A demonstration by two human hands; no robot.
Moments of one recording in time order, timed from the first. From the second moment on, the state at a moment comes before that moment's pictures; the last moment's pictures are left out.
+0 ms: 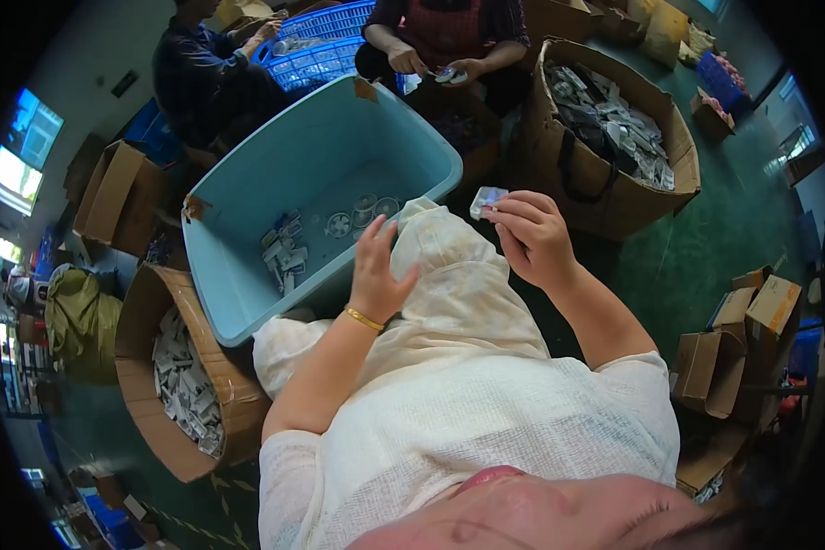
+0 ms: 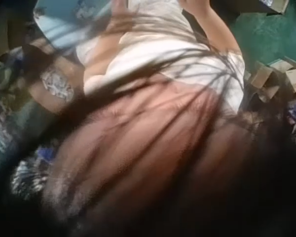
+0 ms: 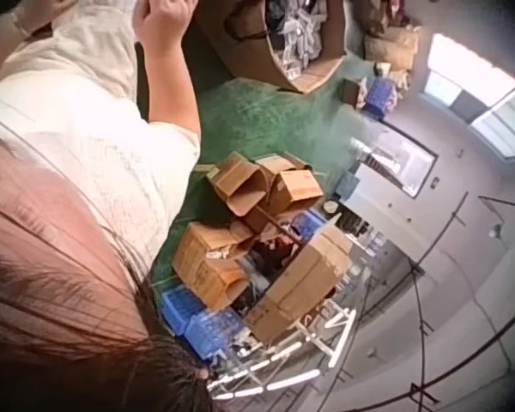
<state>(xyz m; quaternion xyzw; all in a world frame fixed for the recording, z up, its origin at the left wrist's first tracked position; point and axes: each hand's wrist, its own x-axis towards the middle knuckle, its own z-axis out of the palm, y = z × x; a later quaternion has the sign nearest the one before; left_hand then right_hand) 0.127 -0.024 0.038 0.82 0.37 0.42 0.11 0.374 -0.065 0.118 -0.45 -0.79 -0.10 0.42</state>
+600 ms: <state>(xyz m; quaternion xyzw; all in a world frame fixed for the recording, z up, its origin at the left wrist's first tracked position) 0.067 -0.075 0.008 0.14 0.24 0.52 0.81 0.224 -0.065 0.025 -0.35 -0.76 0.35 0.42</state>
